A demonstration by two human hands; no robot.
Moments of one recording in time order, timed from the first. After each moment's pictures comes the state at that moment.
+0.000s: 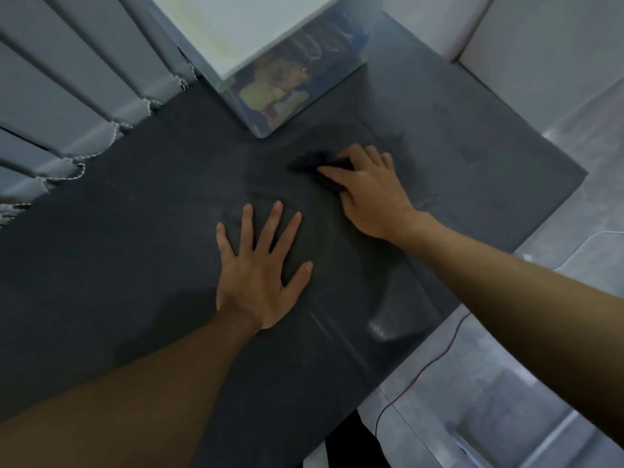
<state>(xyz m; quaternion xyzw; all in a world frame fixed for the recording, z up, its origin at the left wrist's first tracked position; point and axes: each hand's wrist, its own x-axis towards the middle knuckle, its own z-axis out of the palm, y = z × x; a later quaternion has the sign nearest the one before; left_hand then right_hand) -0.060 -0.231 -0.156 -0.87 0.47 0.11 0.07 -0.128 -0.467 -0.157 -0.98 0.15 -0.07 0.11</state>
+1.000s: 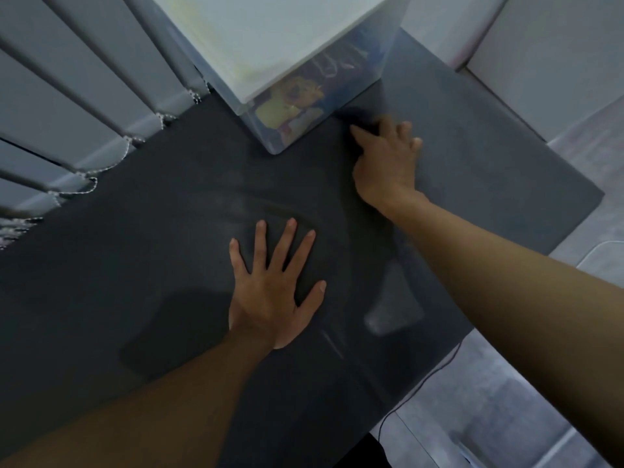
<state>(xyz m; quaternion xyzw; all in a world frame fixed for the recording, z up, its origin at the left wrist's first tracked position) -0.058 -0.234 -0.150 -0.87 0.47 0.13 0.07 -0.071 -0.491 -0.140 -0.91 0.39 -0.05 0.11</state>
